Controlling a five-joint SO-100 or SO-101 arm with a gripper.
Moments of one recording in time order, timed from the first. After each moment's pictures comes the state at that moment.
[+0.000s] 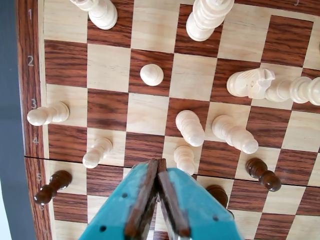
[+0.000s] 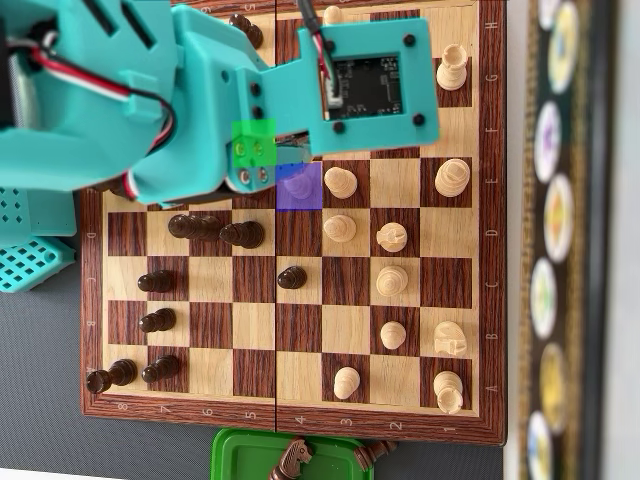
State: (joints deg) arm -9.1 96.4 93.2 68.1 94.0
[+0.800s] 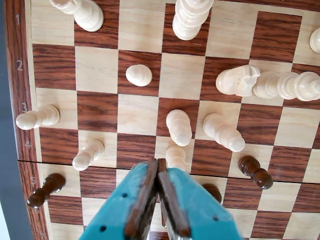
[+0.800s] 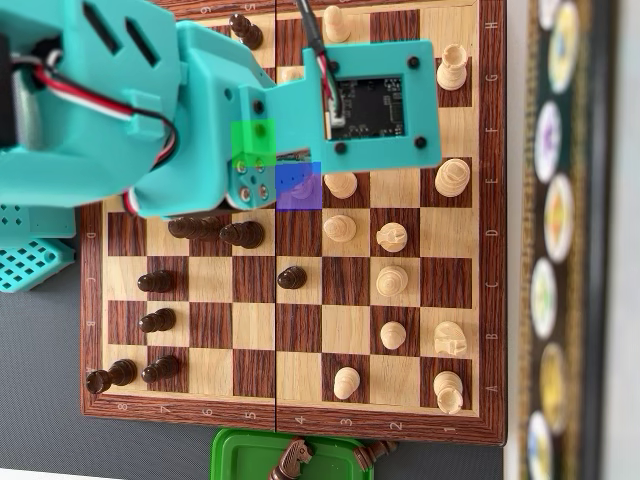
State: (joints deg) arm -7.6 96.2 93.2 68.1 94.0
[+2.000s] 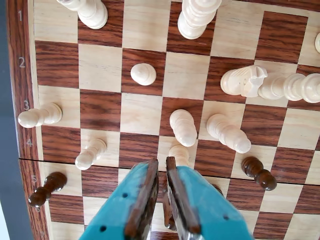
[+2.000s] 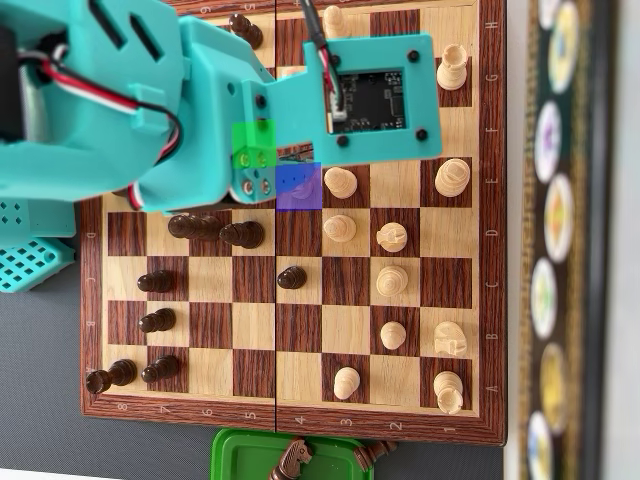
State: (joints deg) arm -8.2 95.9 93.2 68.1 93.9
